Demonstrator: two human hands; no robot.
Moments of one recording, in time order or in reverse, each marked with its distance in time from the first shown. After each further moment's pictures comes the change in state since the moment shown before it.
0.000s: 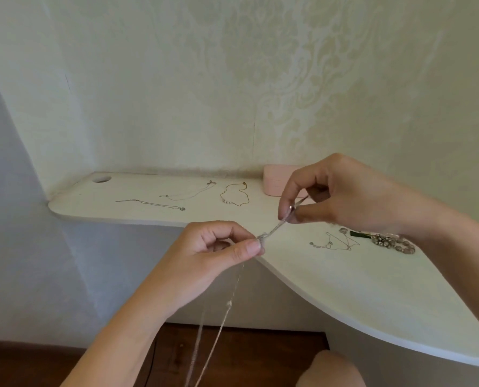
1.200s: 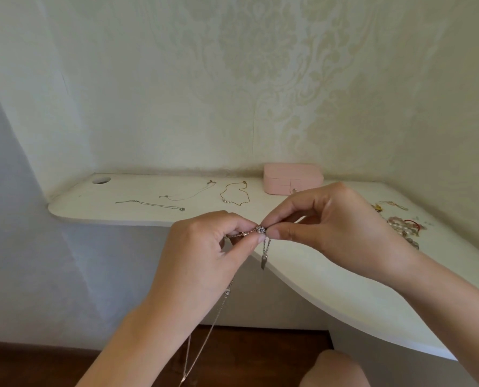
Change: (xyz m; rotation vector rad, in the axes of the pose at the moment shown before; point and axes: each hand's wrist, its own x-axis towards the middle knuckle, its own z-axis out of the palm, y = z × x) left_hand 0.002 -0.002 0.014 0.580 0.402 0.326; right_hand -0.012 0.006 0.042 0.308 0.200 0.062
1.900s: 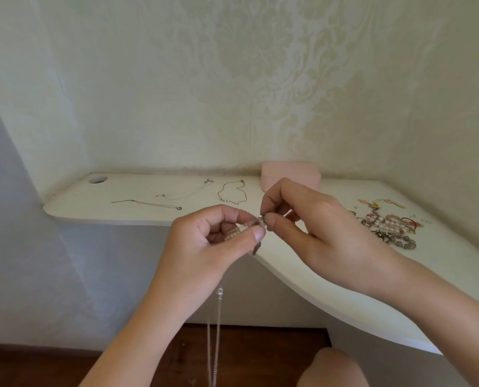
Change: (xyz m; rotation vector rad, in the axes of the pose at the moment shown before) left_hand 0.003 0.007 0.002 -0.494 -0.072 -0.342; right_hand -0.003 0.008 0.009 -0.308 0.044 -0.296
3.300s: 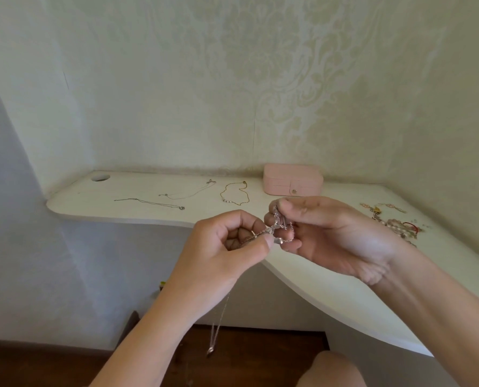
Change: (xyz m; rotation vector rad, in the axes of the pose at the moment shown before) left_hand 0.006 -0.018 0.003 -0.077 -0.168 0.030; right_hand 0.011 0.019 0.001 1.280 -0.249 0.505
